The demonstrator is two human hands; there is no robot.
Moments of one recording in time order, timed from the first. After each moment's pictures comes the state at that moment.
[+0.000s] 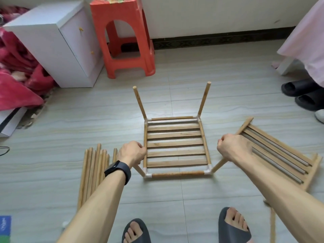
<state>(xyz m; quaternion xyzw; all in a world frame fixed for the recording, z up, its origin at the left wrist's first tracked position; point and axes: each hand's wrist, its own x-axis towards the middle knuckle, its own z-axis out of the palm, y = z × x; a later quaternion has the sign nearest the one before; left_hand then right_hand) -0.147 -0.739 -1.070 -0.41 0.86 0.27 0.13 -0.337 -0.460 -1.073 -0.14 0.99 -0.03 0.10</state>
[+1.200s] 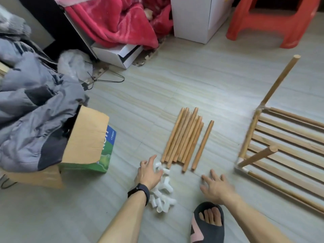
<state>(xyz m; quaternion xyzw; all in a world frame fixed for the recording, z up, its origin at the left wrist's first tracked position) 0.176 -0.812 -1.215 -0.66 0.67 0.32 0.11 -0.060 -0.678 -1.246 -0.50 0.73 0.15 0.43</state>
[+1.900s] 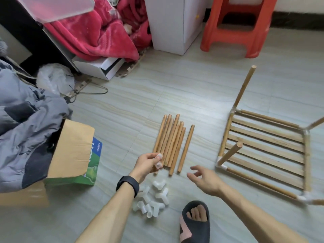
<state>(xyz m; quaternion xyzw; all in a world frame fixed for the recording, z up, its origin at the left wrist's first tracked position) 0.123 -0.832 -1.163 -0.59 0.47 0.65 -0.09 -0.076 -0.673 -1.176 -0.39 0.76 -0.14 0.49</state>
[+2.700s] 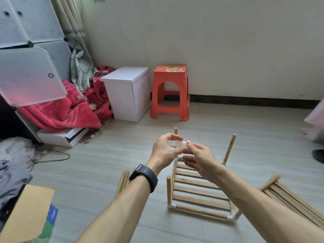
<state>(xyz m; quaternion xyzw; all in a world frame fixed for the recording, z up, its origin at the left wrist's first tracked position) -0.084 -0.704 -0.879 -0.30 0.77 0.52 -0.22 -0.189 -0.592 -0.902 -0.16 0.61 -0.65 0.41</state>
